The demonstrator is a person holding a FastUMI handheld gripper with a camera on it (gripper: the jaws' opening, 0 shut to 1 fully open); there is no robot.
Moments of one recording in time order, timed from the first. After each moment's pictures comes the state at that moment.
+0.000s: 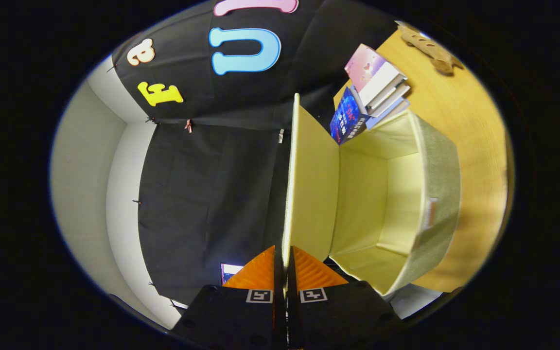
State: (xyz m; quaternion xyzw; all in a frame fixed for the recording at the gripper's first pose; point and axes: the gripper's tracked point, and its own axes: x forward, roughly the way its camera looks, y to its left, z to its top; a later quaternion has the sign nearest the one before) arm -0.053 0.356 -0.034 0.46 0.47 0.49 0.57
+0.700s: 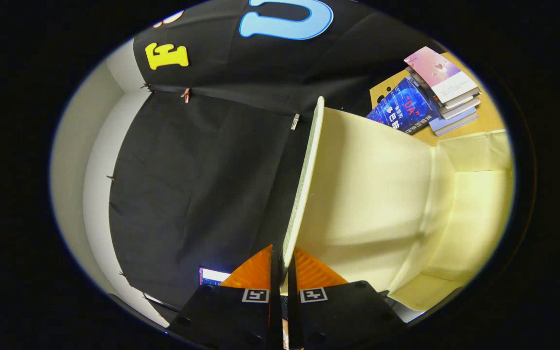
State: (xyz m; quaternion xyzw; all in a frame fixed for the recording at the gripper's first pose) arm -0.075 0.555 0.003 0.39 0.46 0.51 0.61
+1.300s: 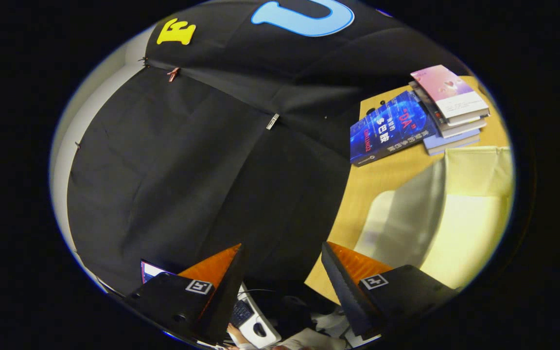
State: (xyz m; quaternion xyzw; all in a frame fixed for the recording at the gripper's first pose) arm -0.053 0.588 -0.068 0.29 0.42 0.47 0.72
